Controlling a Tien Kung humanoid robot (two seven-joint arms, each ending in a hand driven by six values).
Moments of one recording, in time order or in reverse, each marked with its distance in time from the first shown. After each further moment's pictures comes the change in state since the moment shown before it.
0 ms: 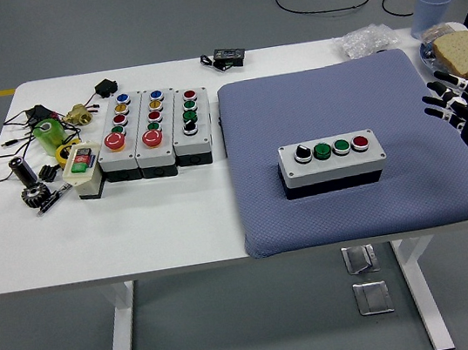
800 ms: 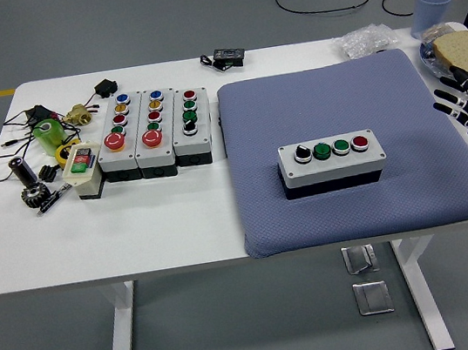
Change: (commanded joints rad) left arm -0.043 0.007 0.015 0.000 -0.024 0.003 -0.005; right arm -0.005 -0.006 0.060 -0.001 0.046 0.052 -0.033
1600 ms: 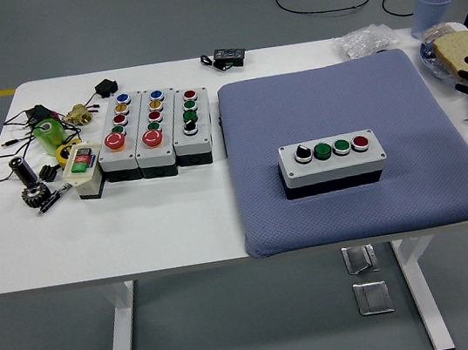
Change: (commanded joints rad) left arm -0.038 0.013 0.005 0.000 0.014 -0.003 -0.001; right arm -0.037 -0.032 0.115 0.029 0.002 0.007 -0.021
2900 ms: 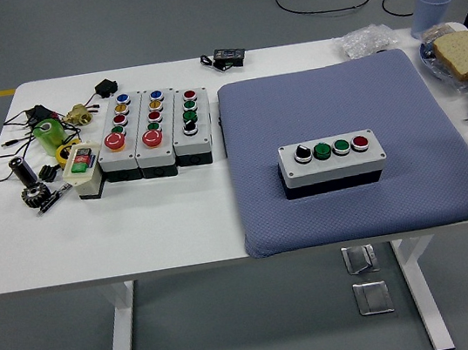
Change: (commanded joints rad) left arm 0.005 0.004 0.013 0.000 0.015 -0.004 -0.001; right arm -0.071 0.041 0.121 0.042 0.010 -0.015 -0.005
